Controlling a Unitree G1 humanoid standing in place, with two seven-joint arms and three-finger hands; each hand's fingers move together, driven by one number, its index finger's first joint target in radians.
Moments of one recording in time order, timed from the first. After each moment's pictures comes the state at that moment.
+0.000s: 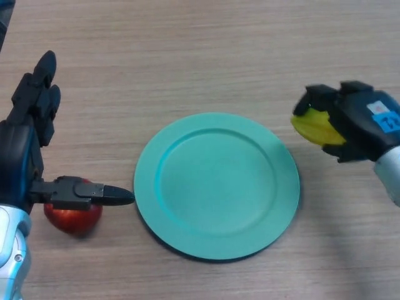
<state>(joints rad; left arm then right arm) -0.05 0.26 0.14 -0.38 -0.05 0.24 -0.06 -0.49 -0.41 0.04 0.44 -0.93 -0.39 -0.04</state>
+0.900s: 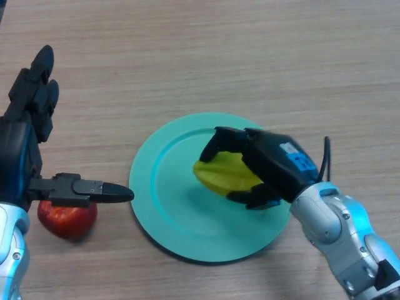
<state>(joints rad) -0.05 0.26 0.15 -0.42 -0.06 0.24 -0.06 -0.34 -0.19 0.31 0.21 -0.47 -0.07 0.09</state>
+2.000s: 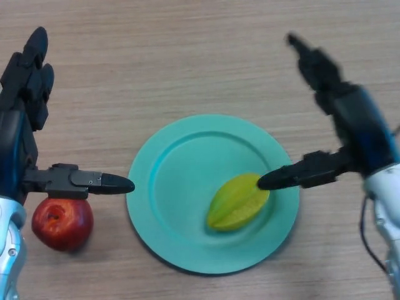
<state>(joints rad) -0.07 0.26 0.14 -0.48 -0.06 0.31 -0.05 -0.21 -0.22 0.01 -0.34 -0.16 0.21 0.18</state>
